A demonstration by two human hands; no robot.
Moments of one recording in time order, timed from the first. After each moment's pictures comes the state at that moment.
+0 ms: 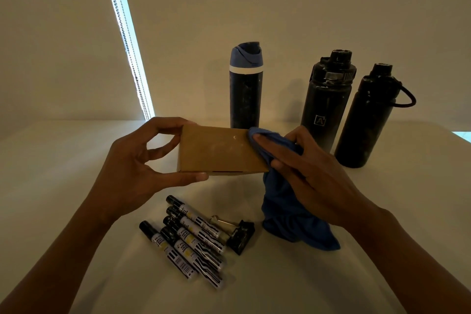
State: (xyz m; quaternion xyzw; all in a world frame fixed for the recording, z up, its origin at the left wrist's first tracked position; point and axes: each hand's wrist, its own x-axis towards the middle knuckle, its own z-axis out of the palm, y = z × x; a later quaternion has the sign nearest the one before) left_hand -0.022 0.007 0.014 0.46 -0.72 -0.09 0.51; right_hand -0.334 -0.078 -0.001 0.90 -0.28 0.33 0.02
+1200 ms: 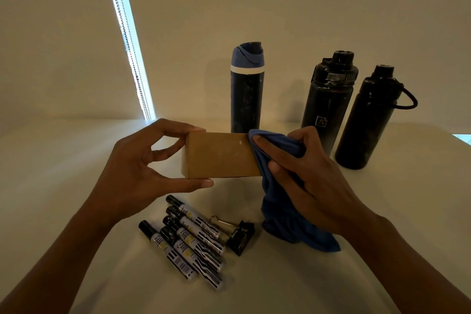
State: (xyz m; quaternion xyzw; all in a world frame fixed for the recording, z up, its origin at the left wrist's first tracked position) left_hand -0.028 0.011 0.018 0.45 -0.74 -0.08 0.50; right_hand -0.330 -0.065 0.000 0.89 -0.30 0.34 0.02
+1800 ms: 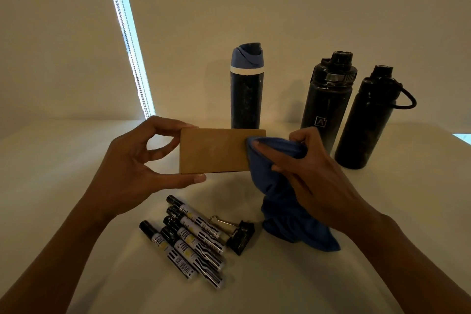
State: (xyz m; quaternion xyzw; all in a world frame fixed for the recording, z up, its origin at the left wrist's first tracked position) left_hand -0.019 0.008 0.016 0.45 -0.73 -0.10 0.51; right_hand -0.337 -0.076 -0.004 0.90 -0.28 0.33 0.05
